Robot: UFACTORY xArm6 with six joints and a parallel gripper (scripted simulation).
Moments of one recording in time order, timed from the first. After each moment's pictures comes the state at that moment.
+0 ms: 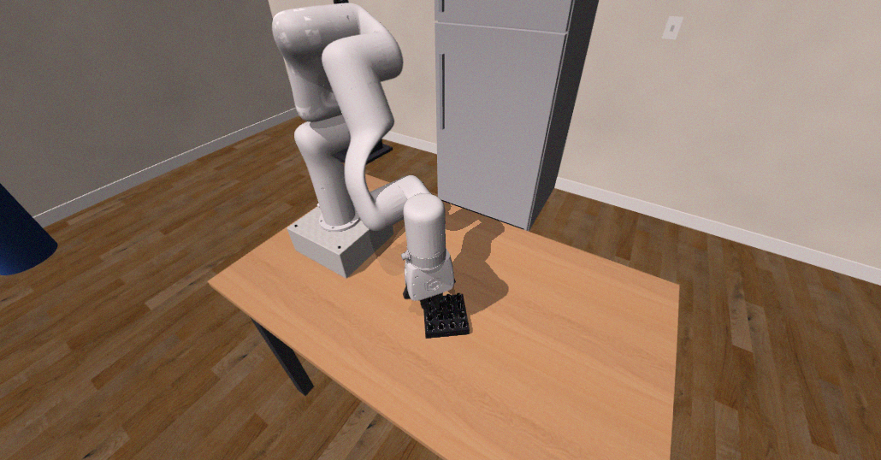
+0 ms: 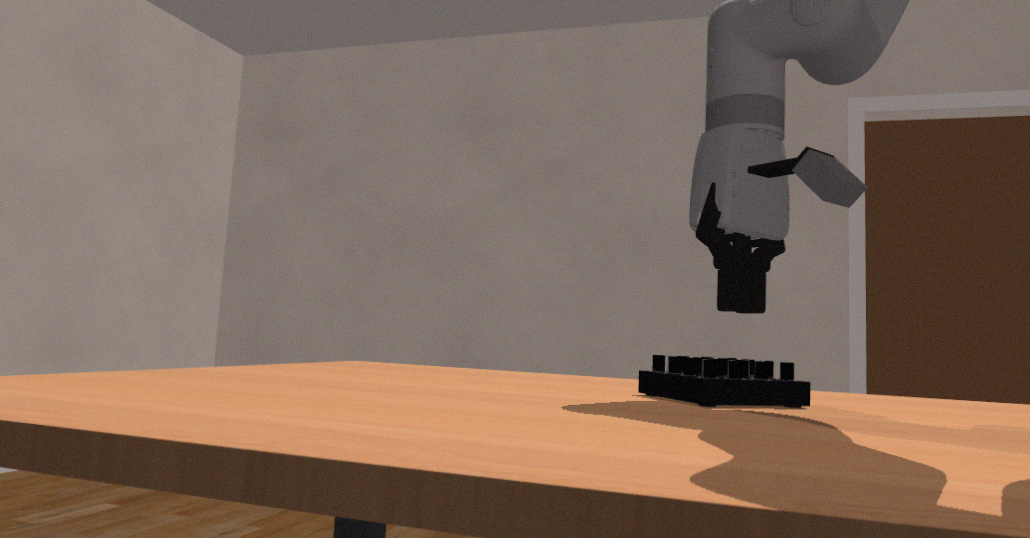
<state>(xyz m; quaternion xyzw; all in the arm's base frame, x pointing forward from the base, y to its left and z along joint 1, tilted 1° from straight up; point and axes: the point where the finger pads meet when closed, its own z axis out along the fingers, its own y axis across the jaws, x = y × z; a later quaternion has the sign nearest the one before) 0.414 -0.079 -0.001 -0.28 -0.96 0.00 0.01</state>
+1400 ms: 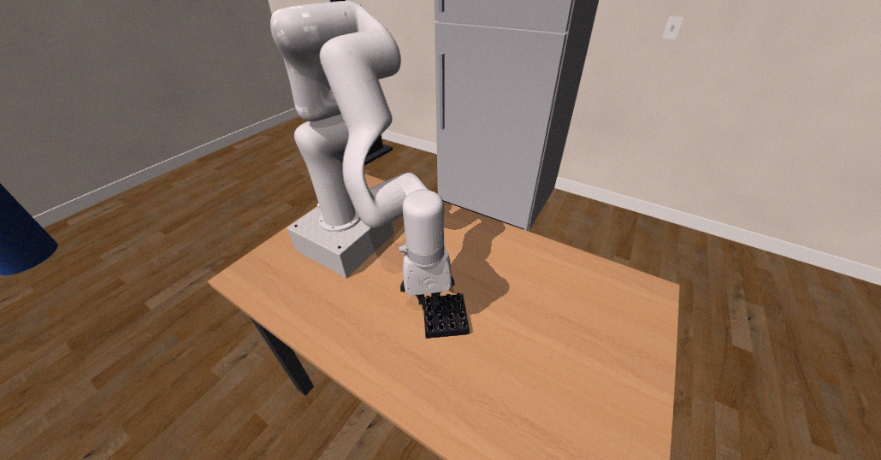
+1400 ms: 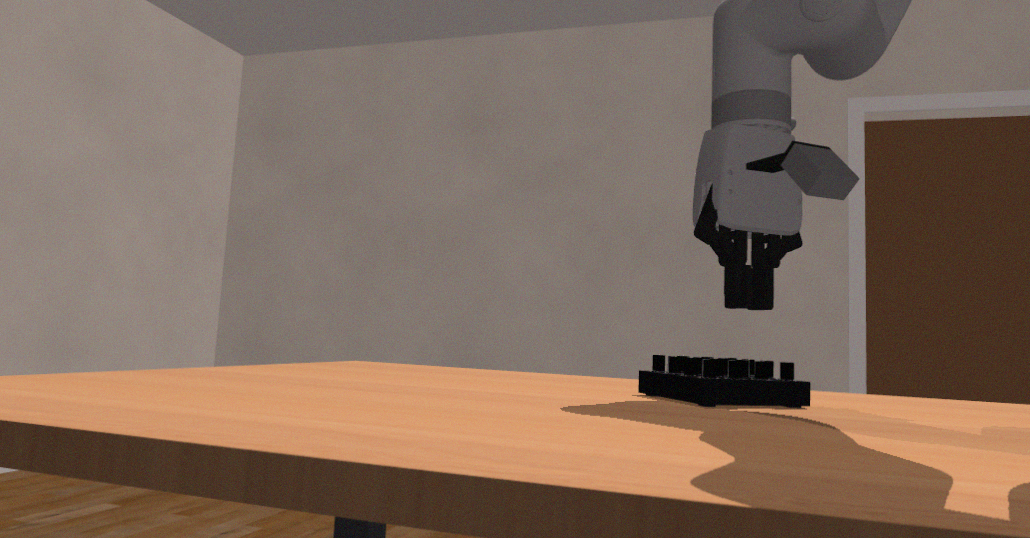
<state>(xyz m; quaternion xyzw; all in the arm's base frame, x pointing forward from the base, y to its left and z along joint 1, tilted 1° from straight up) 0.407 -0.079 0.002 -0.38 -0.92 0.01 0.01</state>
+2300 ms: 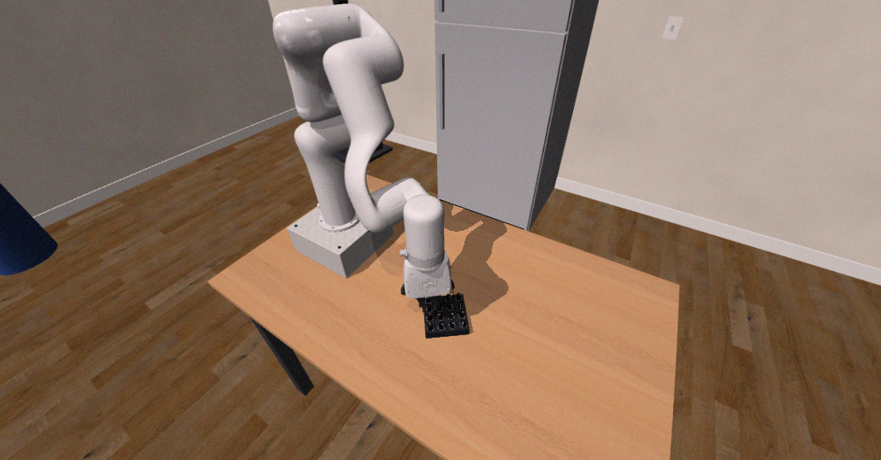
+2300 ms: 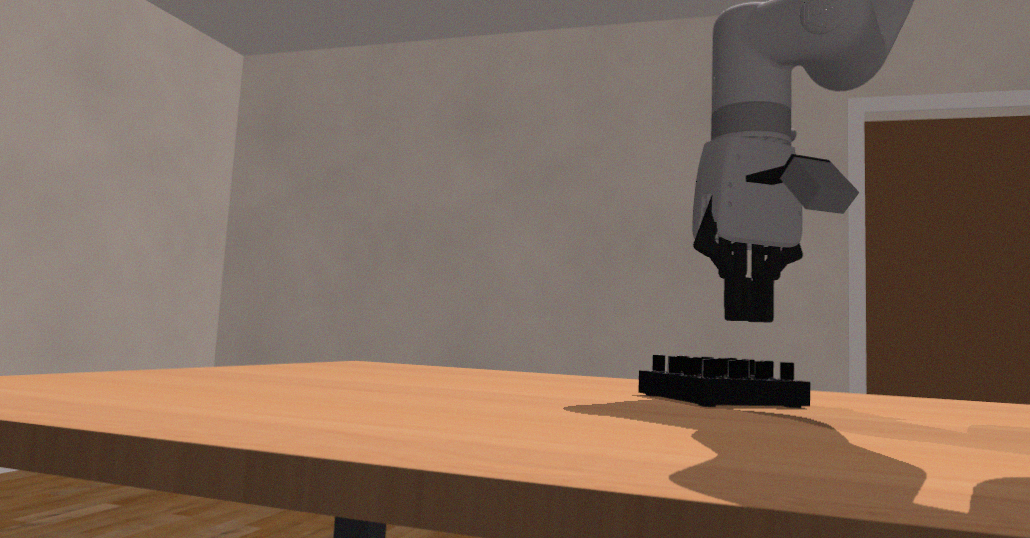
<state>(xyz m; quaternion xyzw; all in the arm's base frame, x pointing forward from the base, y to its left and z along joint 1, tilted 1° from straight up) 0.407 -0.079 -0.010 -0.39 -0.92 0.01 0.01</state>
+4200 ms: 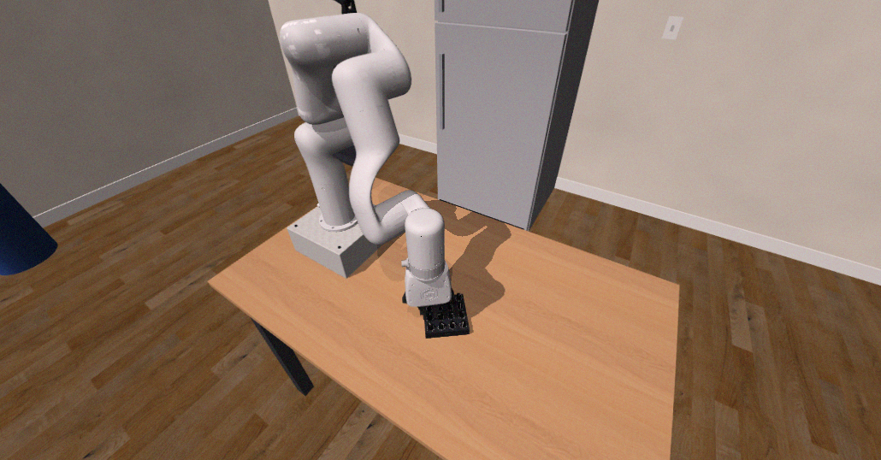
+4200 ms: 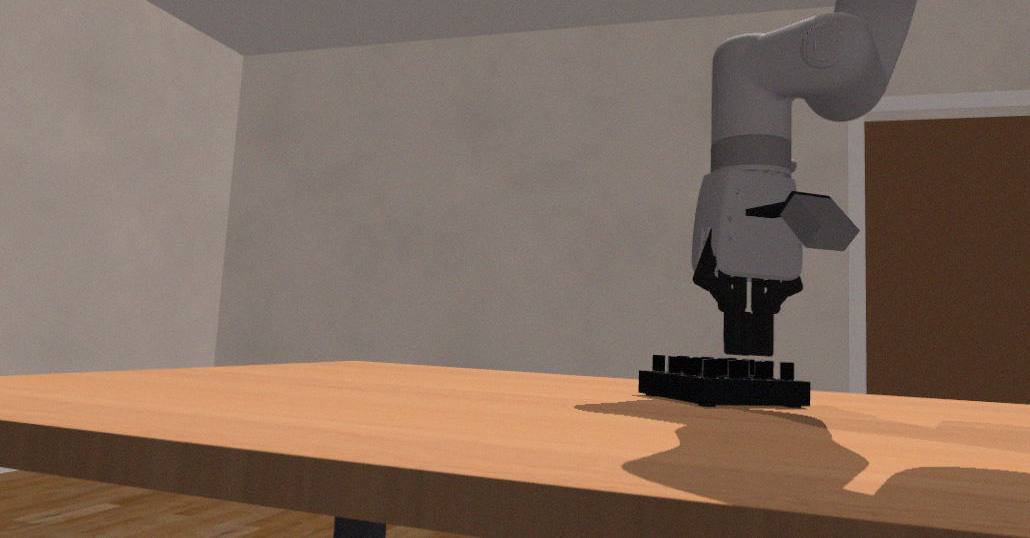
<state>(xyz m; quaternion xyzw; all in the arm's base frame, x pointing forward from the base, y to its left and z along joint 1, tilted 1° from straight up) 0.406 -0.078 -0.042 -0.39 -0.92 0.01 0.01</state>
